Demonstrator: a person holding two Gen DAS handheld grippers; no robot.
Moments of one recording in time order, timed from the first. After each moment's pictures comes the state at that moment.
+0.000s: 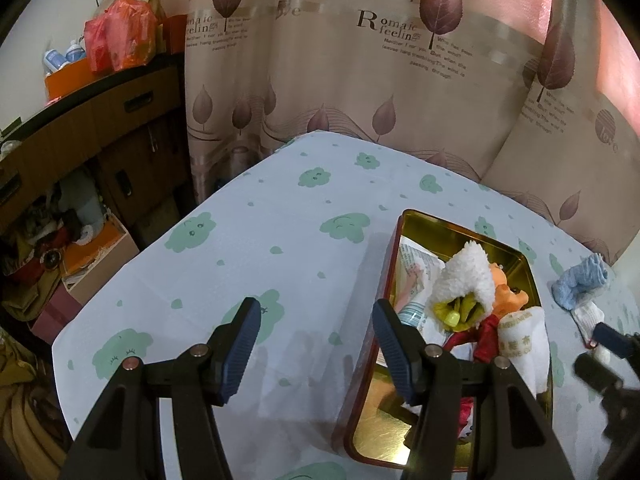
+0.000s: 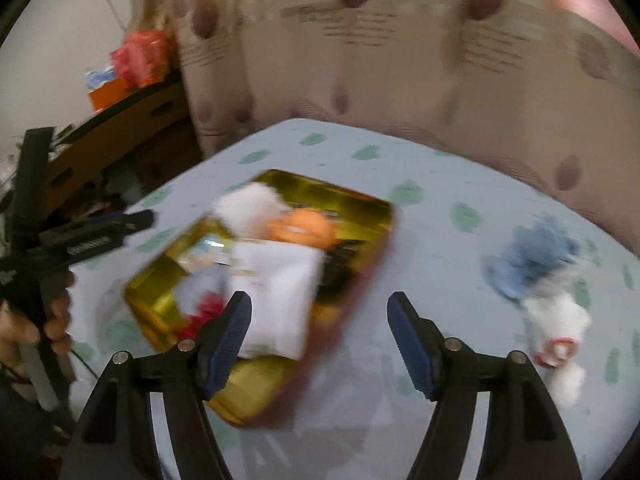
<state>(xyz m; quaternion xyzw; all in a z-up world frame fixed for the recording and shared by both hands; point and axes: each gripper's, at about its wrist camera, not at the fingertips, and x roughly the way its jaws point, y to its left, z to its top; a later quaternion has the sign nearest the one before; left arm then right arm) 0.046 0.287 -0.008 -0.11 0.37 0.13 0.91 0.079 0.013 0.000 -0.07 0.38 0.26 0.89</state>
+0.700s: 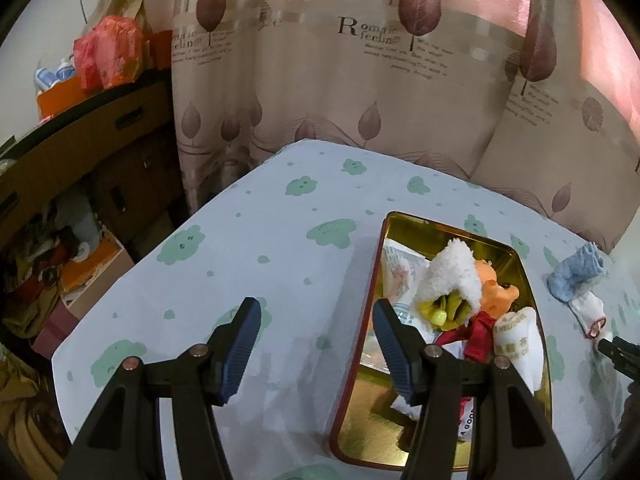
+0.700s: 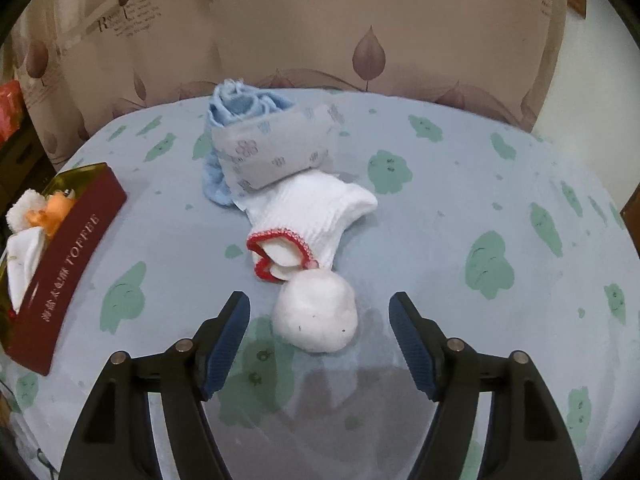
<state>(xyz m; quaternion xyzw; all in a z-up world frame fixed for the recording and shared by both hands) 0.045 0.277 -0.006 -0.08 0.36 0.11 0.92 0.125 -0.177 -0.056 0.00 0.45 0.05 0.89</state>
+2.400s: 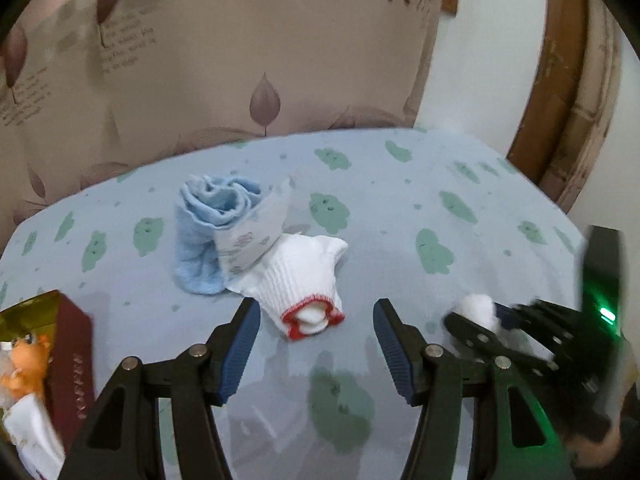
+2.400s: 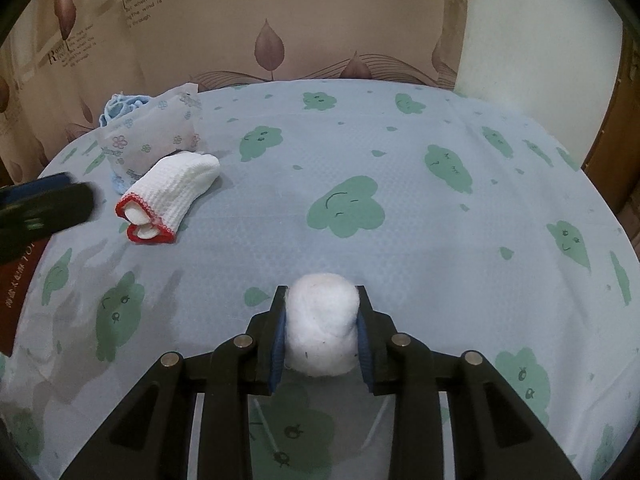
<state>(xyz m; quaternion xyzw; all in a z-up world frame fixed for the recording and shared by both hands) 0.131 -0.109 -0.022 0.07 0.40 -0.22 0.88 0.093 -0.270 -0.077 0.03 0.44 -0.02 0.90</state>
